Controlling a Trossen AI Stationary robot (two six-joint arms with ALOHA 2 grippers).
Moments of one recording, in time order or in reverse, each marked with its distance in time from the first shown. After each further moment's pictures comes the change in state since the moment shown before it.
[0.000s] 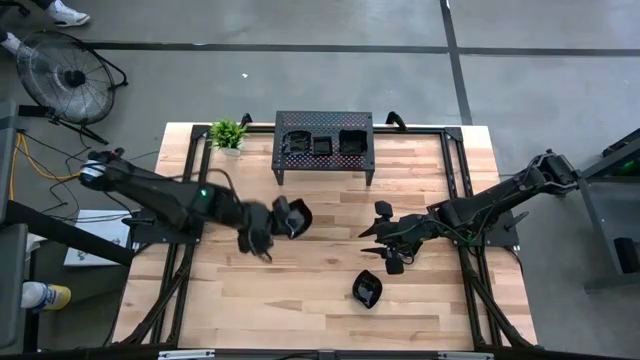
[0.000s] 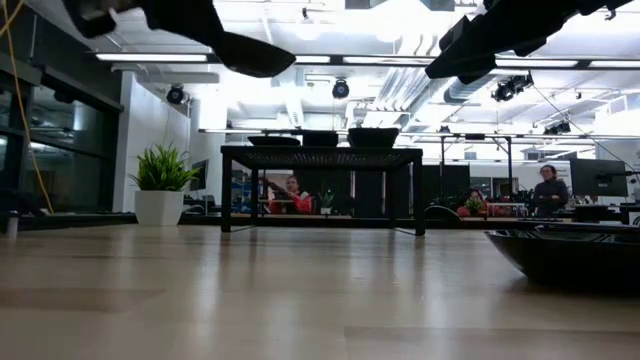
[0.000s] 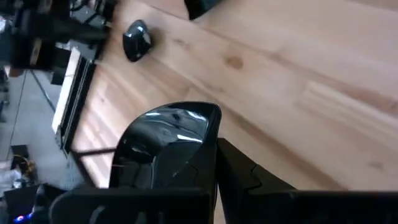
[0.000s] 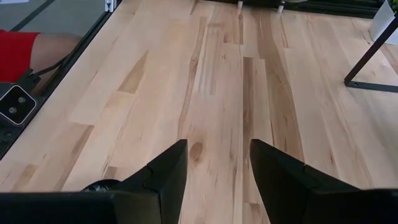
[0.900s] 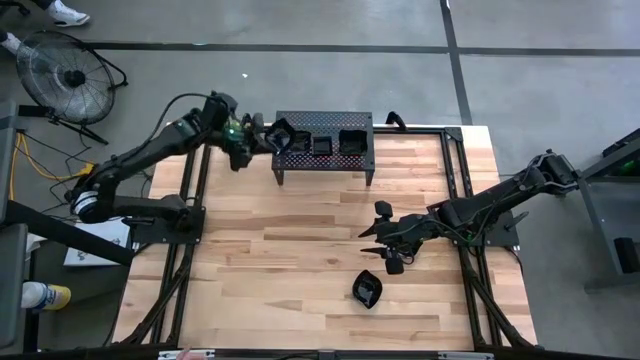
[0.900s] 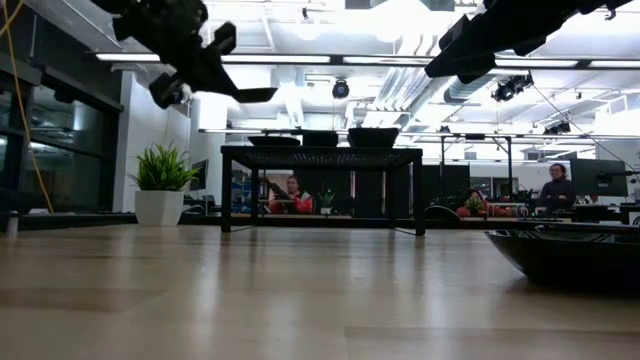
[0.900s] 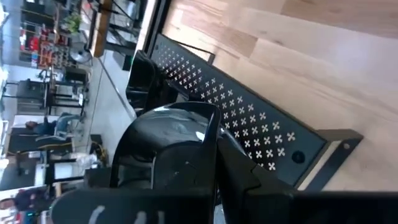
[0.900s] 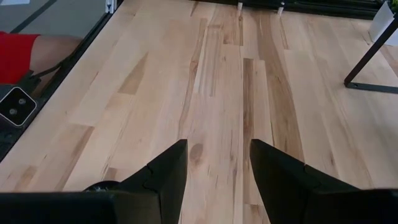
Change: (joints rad) left arm 1.022 -0.103 -0.074 0.075 0.717 0.766; right arm 0.000 0.000 0.000 0.004 0.000 0.000
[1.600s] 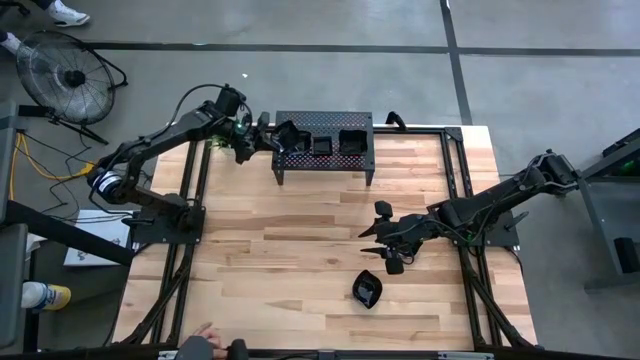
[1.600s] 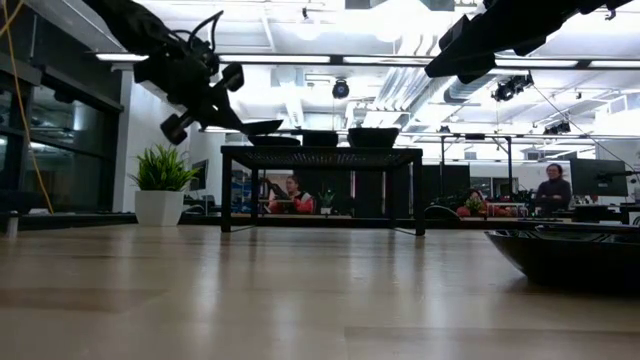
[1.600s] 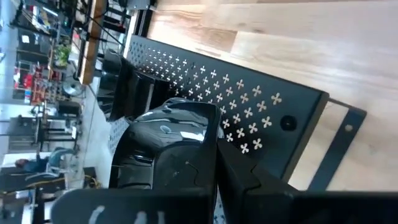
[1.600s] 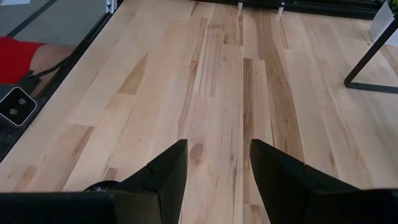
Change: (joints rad) left arm 0.152 0.230 0.001 0.048 0.222 0.254; right arm 0.000 0.000 0.000 0.000 0.000 0.000
